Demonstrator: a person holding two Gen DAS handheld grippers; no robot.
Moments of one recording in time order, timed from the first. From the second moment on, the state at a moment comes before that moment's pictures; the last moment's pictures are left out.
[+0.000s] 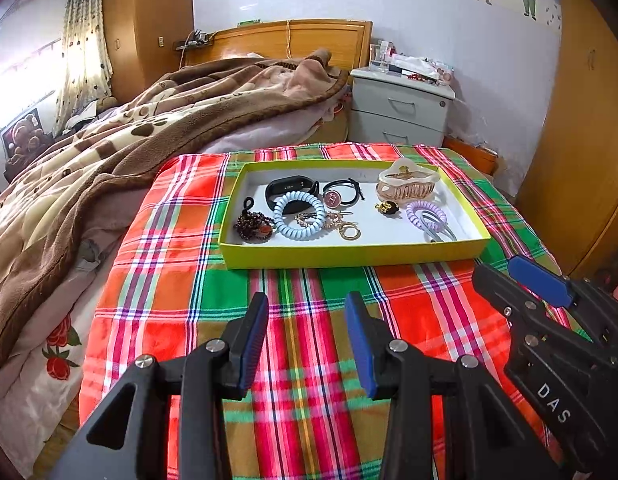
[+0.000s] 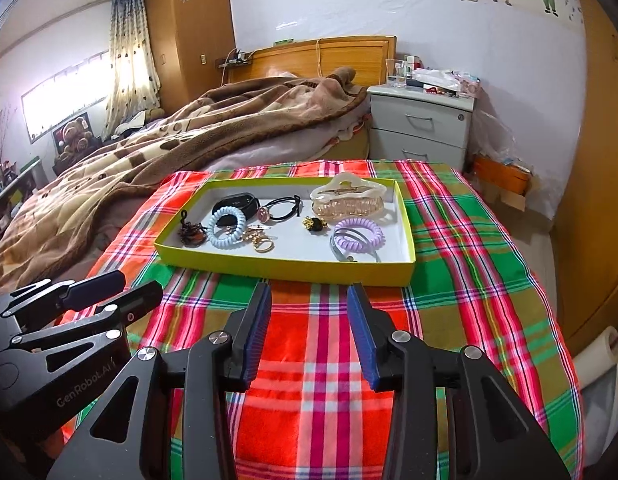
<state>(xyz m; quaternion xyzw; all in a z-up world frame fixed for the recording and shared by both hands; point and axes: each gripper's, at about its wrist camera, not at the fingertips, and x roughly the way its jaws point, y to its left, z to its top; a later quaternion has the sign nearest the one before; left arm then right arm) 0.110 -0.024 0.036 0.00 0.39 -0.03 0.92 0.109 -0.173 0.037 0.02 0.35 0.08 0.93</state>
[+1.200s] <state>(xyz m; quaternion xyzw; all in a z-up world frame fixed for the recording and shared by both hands) 0.101 -0.017 0.028 -0.01 0.40 -0.03 0.91 0.103 -0.166 0.037 0.02 0.35 0.08 0.93</state>
